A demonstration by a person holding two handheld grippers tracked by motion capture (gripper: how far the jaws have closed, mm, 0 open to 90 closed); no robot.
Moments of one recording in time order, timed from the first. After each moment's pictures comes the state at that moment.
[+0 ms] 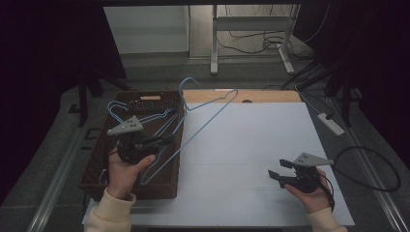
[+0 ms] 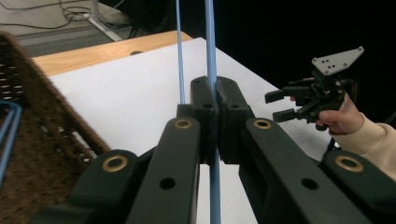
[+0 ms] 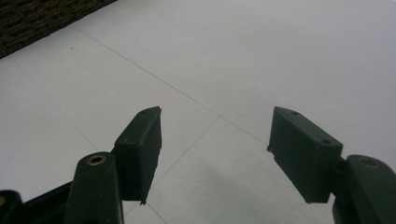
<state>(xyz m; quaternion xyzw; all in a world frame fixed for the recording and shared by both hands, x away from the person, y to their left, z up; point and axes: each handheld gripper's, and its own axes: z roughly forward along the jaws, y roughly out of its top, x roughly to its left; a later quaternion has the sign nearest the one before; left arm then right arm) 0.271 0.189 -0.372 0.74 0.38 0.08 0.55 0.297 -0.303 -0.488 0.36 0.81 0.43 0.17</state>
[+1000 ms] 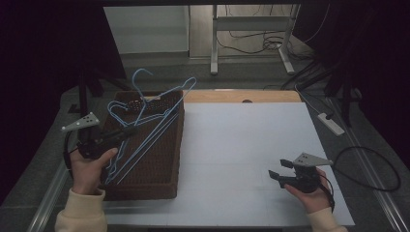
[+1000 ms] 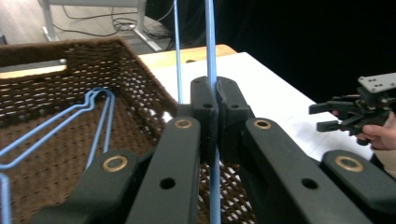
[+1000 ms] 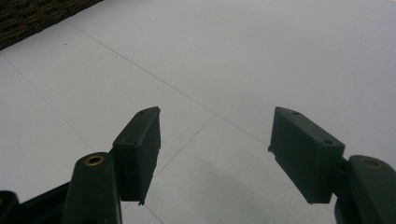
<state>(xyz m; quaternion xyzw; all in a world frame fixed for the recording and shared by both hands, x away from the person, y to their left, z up) 0.270 0.278 -0.377 0.70 0.44 0.13 0.55 0.297 -0.303 -0.489 0.36 0.81 0.42 0.17</state>
